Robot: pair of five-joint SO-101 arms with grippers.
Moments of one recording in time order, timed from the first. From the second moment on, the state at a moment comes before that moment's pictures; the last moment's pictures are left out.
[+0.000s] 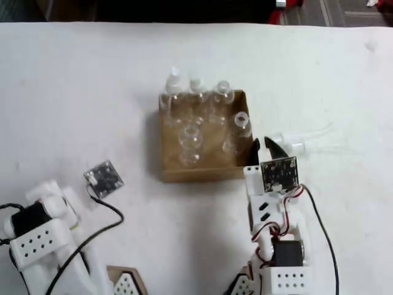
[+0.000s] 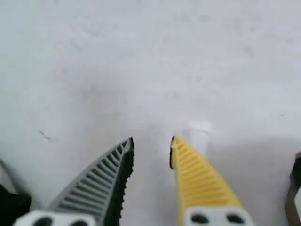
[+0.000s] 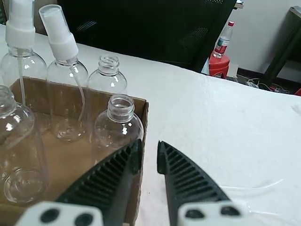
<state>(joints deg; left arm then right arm) -36.4 -61.1 68.6 73.5 -82.3 -5.1 -102.8 96.4 28.8 14.5</state>
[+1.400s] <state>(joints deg) -42.4 -62.9 69.7 87.7 -95.2 -5.1 -102.8 96.4 28.8 14.5</state>
